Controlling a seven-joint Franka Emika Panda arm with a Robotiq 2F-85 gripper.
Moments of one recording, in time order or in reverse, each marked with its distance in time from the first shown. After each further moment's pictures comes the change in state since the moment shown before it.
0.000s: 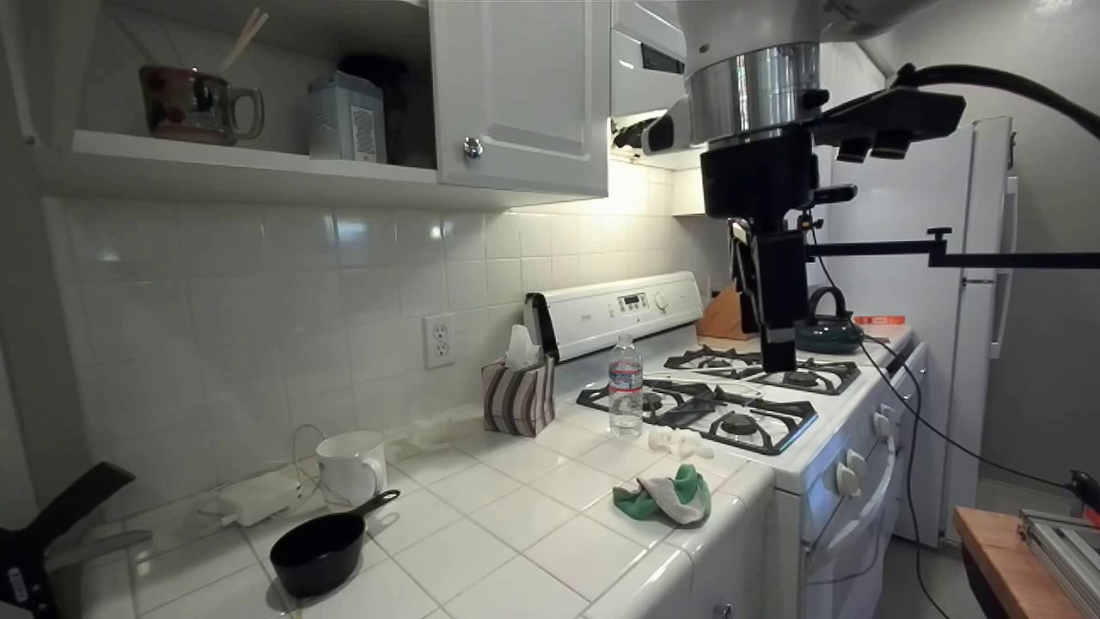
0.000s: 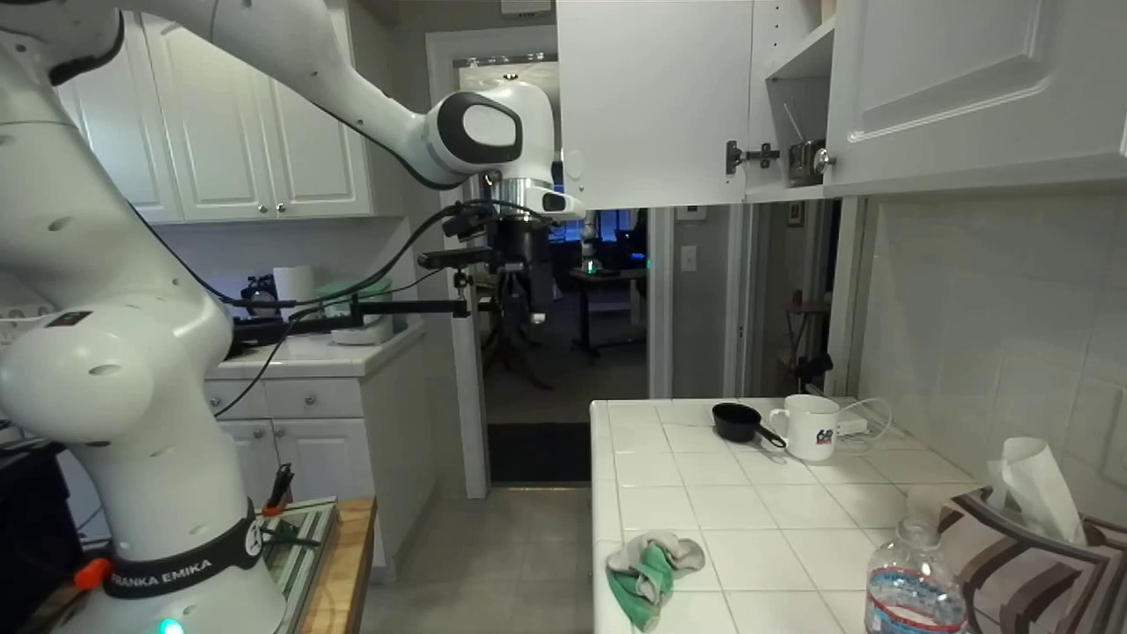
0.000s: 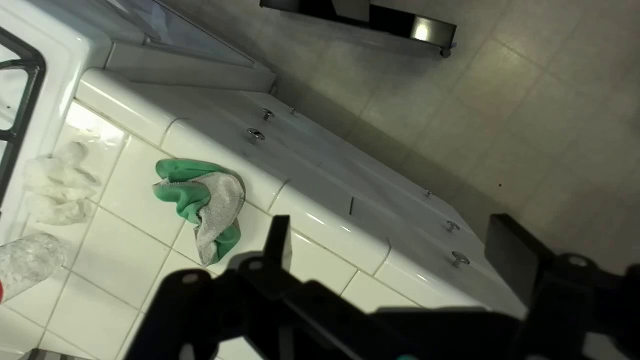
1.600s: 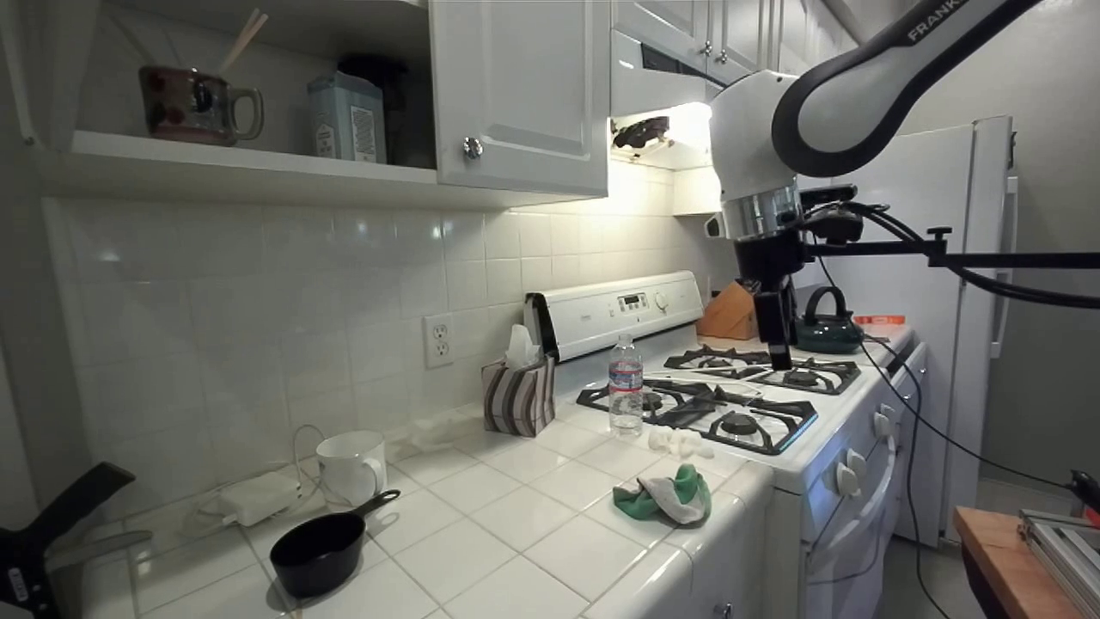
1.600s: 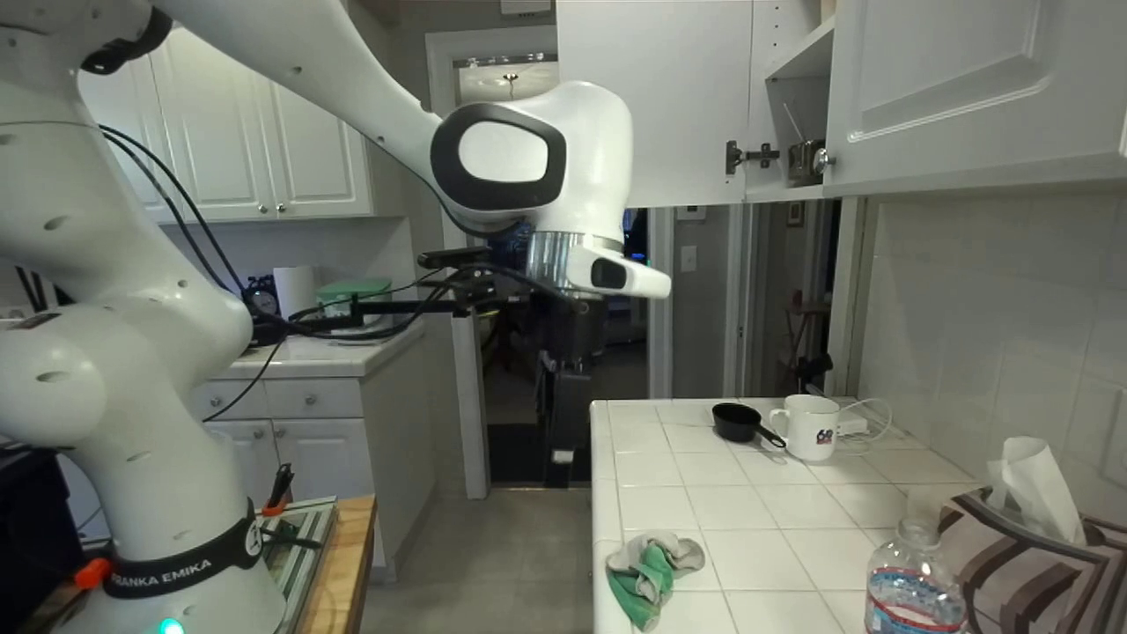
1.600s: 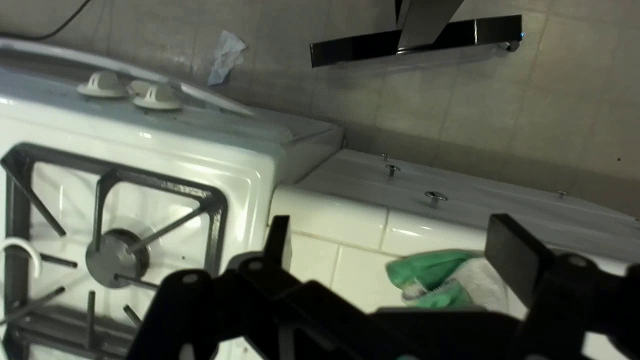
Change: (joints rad) arm -0.234 0.047 -0.363 -0.136 -0.192 0.134 -0.115
